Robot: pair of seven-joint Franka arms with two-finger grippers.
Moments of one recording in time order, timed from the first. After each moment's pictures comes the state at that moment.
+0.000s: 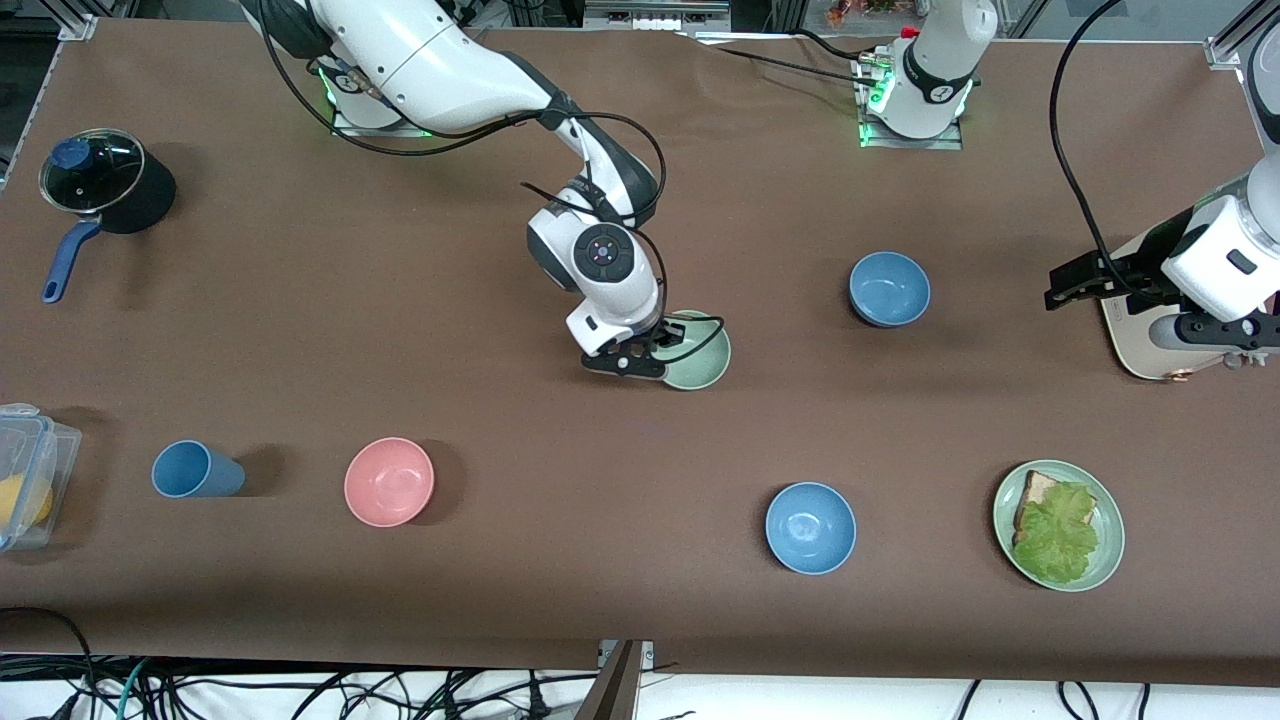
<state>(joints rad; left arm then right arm) 0.02 0.16 -0.04 -1.51 -0.05 1.59 -0.03 0.62 0.85 0.21 -1.41 -0.05 2.33 0.96</state>
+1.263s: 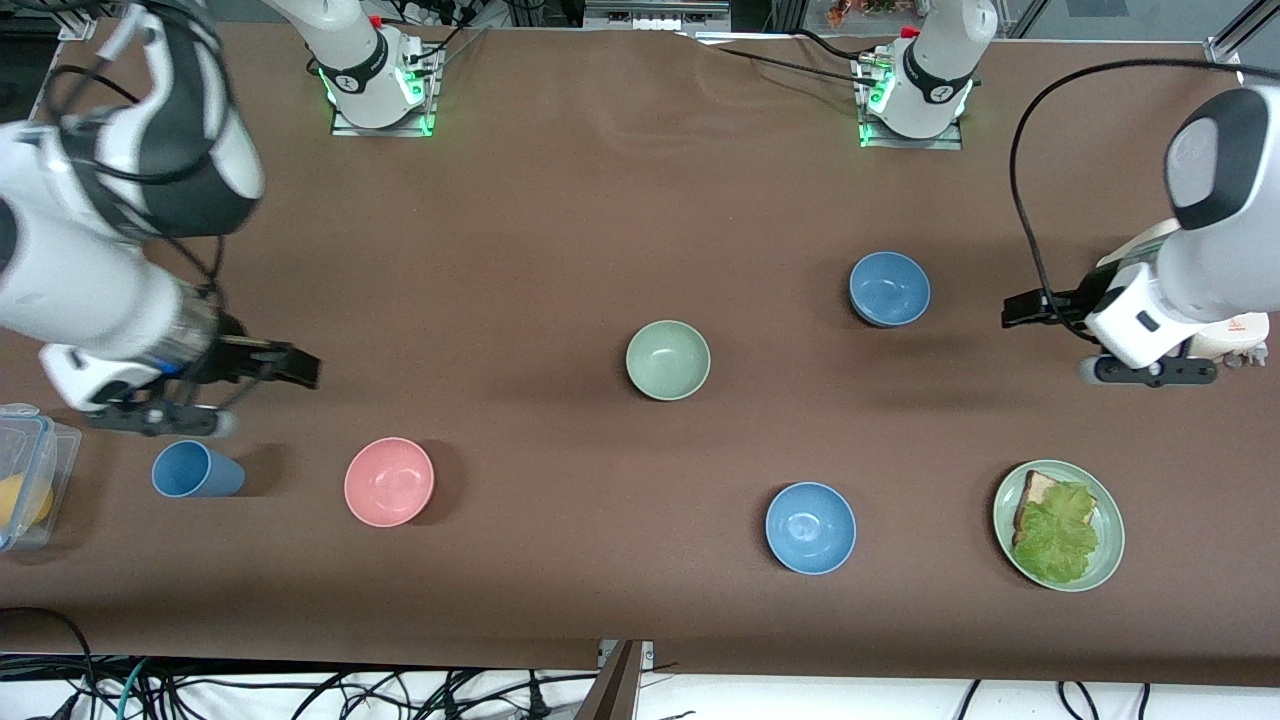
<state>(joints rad) 0.02 0.21 -0.04 -1.72 -0.05 1.72 -0.02 0.14 0.38 -0.02 -1.37 0.02 1.72 0.17</state>
